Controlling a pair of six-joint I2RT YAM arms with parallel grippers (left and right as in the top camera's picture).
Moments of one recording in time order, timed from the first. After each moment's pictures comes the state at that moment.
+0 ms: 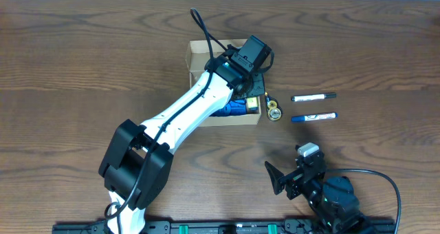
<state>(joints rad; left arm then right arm) -0.70 1.99 1.65 -0.76 0.05 -0.80 0.51 0.01 0.15 -0.57 -0.05 0.19</state>
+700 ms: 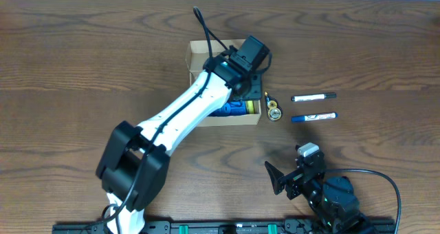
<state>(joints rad) -0.68 1.95 1.65 -0.88 0.06 -0.65 0.51 0.01 0.15 -0.57 -0.05 0.19</state>
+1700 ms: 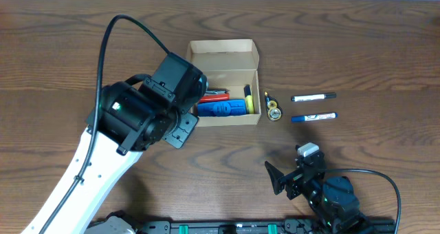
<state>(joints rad) -0.62 1.38 1.65 -1.52 -0.10 0.00 0.51 0.01 0.15 -0.57 -0.05 0.19</state>
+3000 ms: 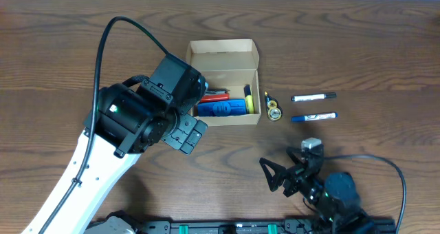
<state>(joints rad) -0.62 1.37 1.65 -1.52 -0.09 0.01 0.47 0.16 0.20 -0.47 -0.20 0.50</state>
